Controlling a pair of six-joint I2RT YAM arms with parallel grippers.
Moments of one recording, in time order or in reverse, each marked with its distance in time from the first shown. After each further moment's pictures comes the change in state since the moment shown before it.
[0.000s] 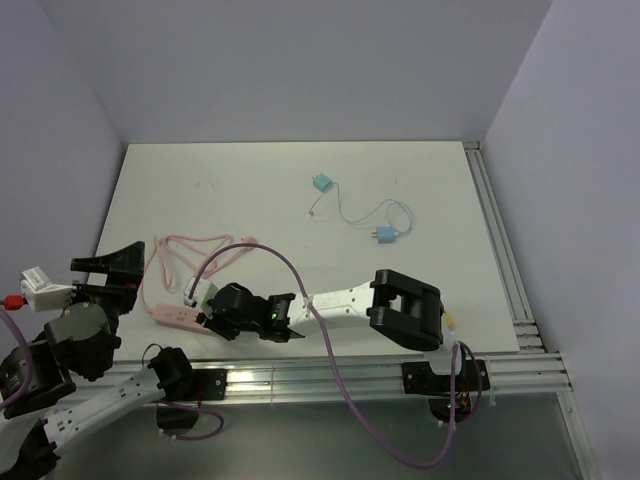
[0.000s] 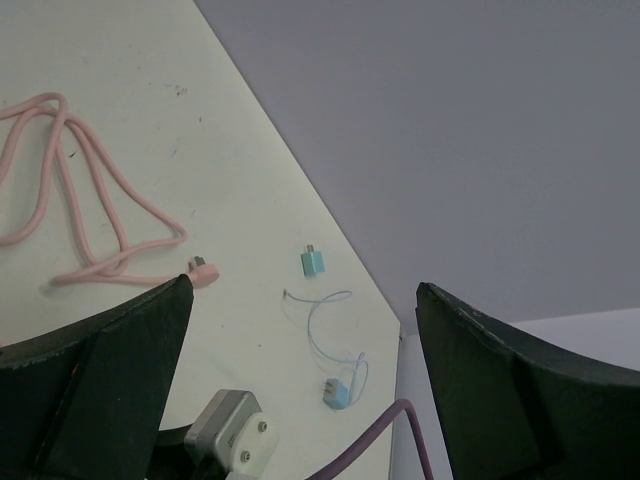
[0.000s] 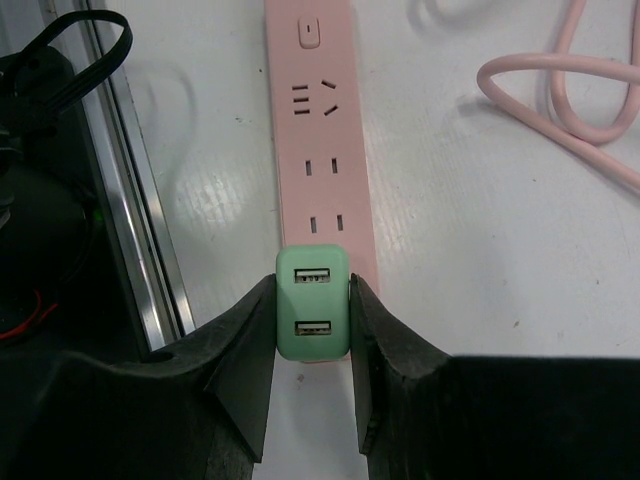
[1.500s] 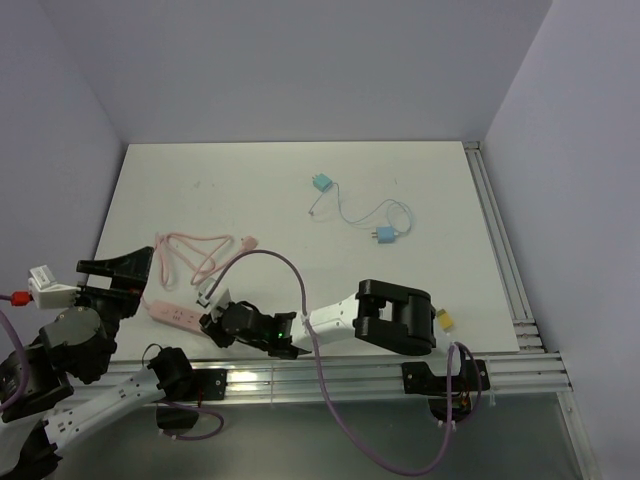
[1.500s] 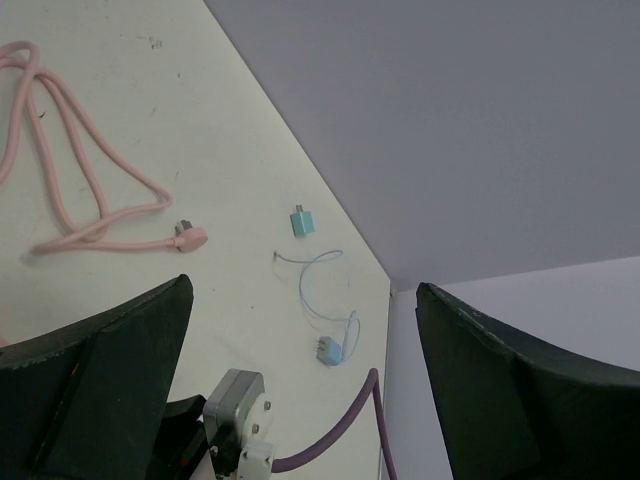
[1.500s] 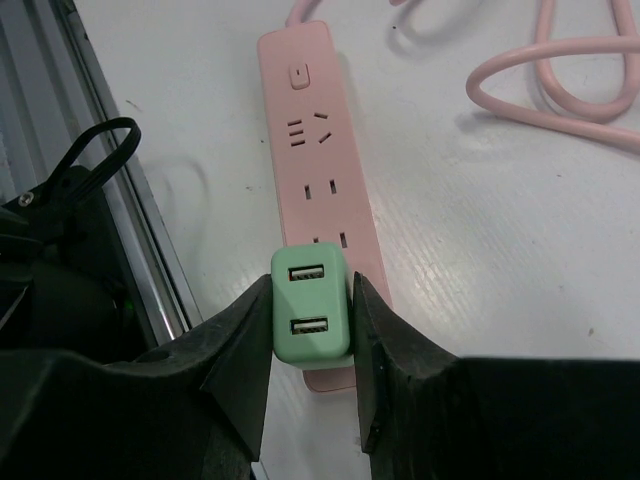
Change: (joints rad) left arm 0.000 -0.032 -0.010 0.008 0.106 0.023; right arm 0.051 0.084 -0.158 0.377 0.163 0.216
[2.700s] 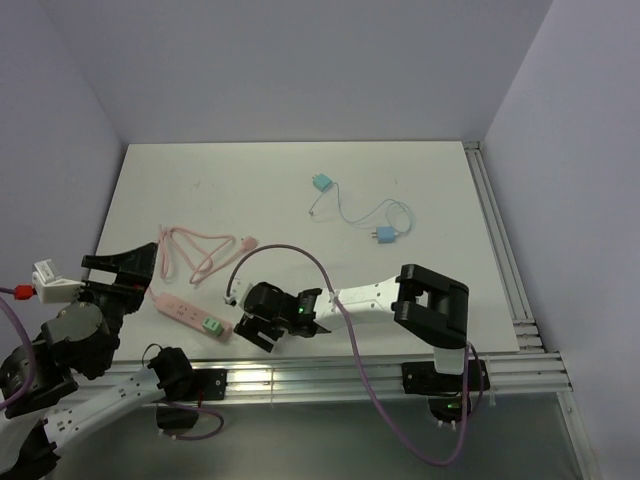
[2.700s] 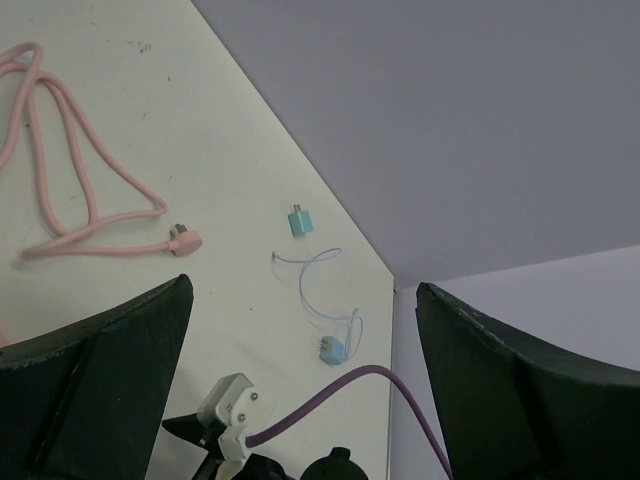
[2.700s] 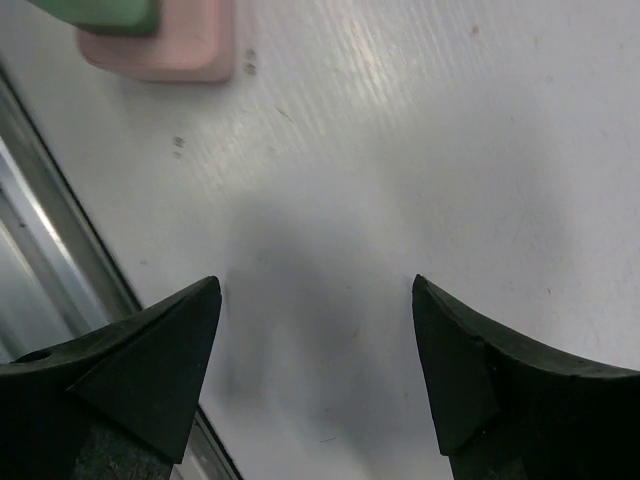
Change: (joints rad) left arm 0.000 0.027 0.003 0.047 0.010 0.051; right arm -0.104 -0.248 -0.090 -0.587 -0.134 -0.137
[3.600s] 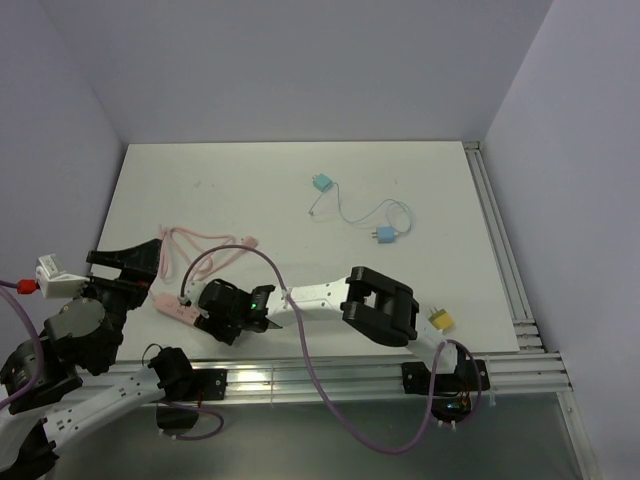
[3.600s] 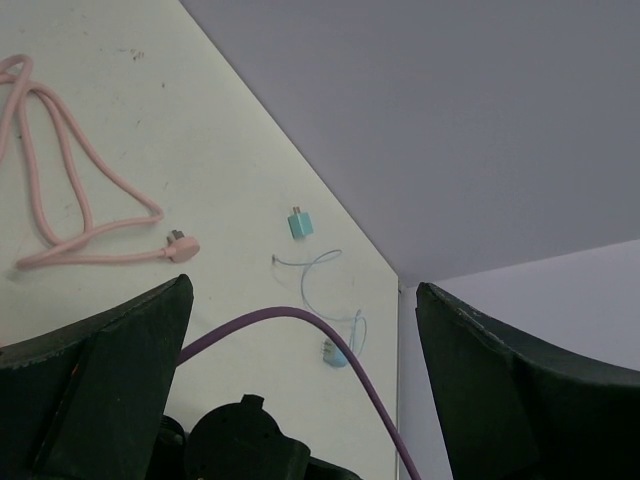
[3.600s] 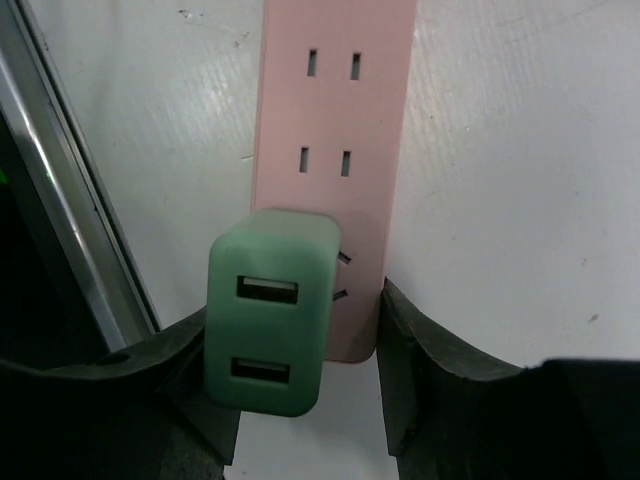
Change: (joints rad) left arm 0.000 0.031 0.000 0.056 0.000 0.055; right arm 0.008 0.339 0.480 -0.101 -0.130 -0.031
